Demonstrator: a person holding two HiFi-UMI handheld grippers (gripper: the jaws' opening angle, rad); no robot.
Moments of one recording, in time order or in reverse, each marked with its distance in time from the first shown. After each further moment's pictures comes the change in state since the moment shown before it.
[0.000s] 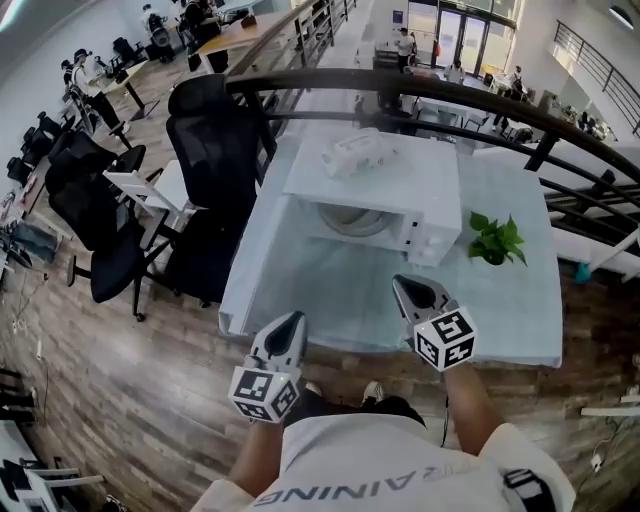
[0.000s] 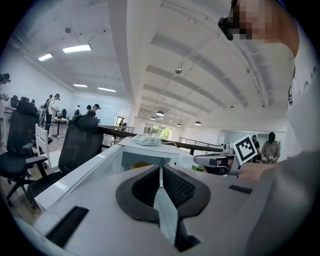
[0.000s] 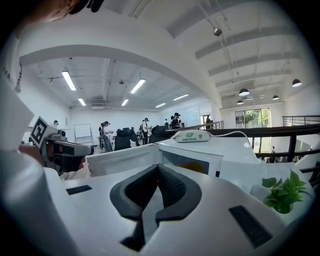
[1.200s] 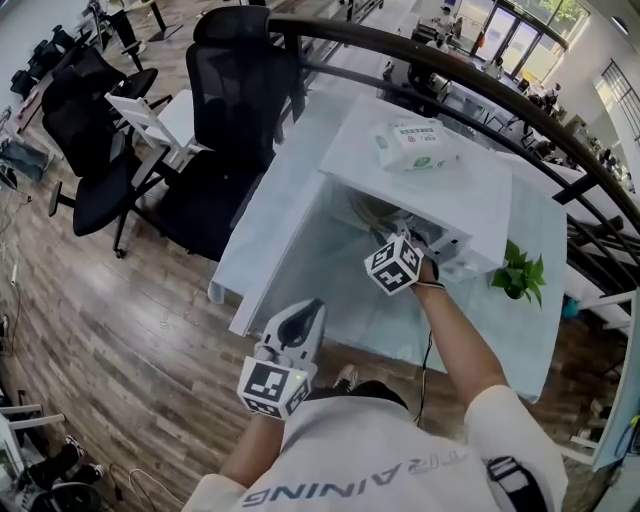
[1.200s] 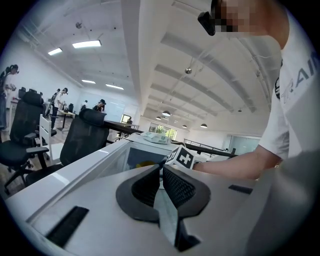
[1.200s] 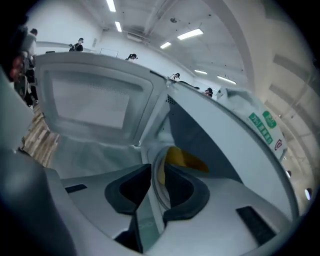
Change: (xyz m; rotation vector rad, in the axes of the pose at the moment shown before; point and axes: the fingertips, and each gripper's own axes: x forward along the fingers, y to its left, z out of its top) left arm 0.040 0.048 -0.008 -0.068 -0.003 0.049; right arm 0.254 -0.041 -0.095 -0.643 0.522 0.036
